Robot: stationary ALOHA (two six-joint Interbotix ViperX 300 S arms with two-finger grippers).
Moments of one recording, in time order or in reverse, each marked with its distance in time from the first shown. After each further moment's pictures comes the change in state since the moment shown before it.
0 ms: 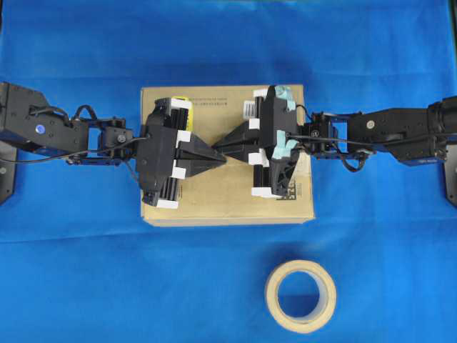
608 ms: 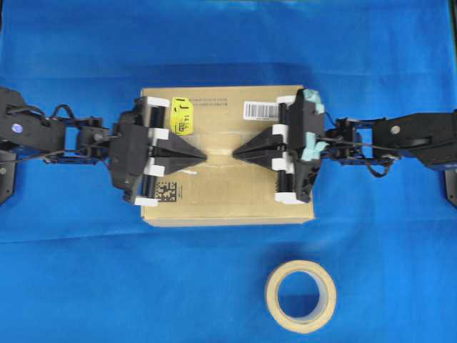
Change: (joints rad) left arm 0.006 -0.095 0.140 -0.002 -0.012 -0.005; right arm 0.018 -0.092 0.140 0.037 0.009 0.023
